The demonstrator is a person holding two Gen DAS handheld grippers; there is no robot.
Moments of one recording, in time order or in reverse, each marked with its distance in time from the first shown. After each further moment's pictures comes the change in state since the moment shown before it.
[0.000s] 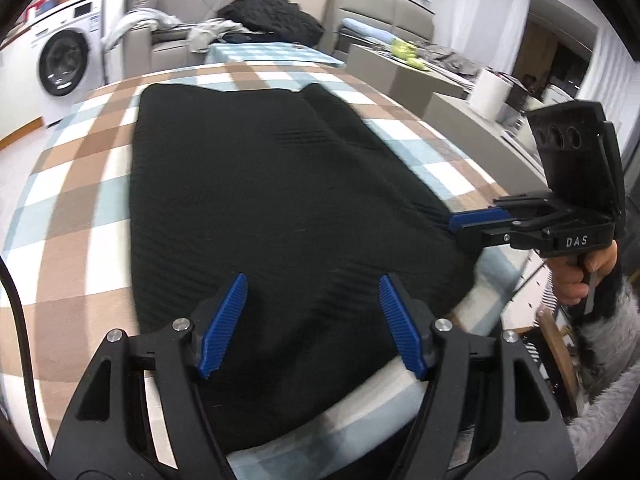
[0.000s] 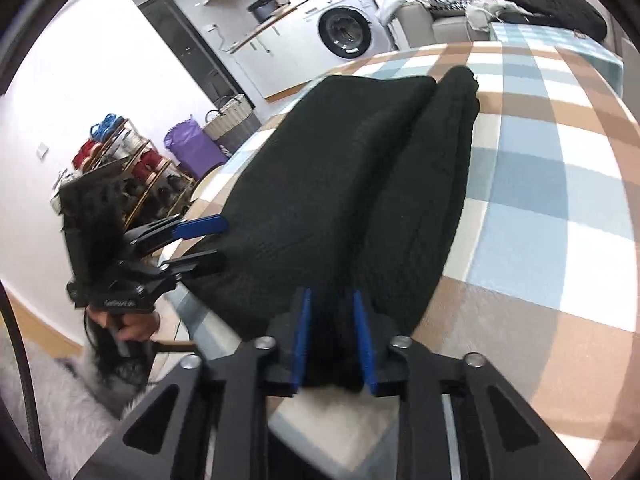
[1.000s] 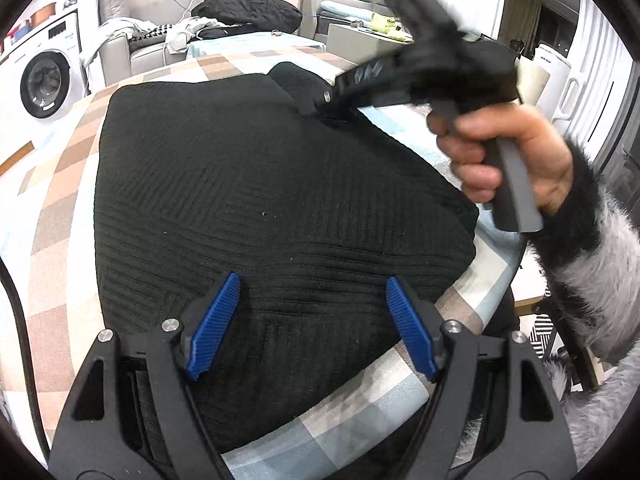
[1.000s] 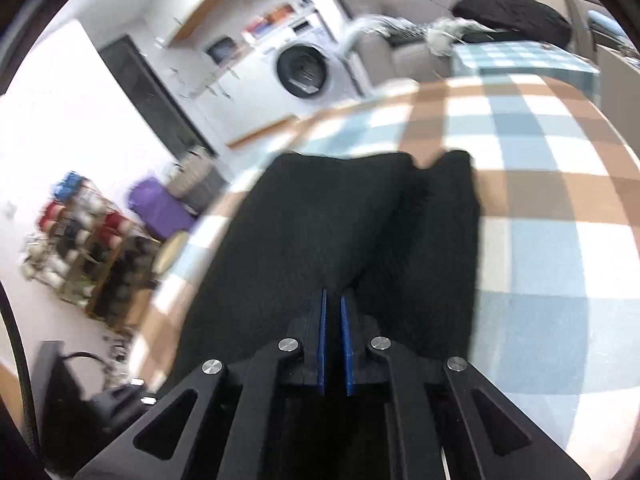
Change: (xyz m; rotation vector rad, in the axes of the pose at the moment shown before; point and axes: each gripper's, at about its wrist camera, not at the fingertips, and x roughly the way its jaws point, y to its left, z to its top) left arm 0.017 -0.018 -0.009 0.097 0.054 0.027; right arm 0.081 -0.038 0.121 0.163 -0.087 -0.225
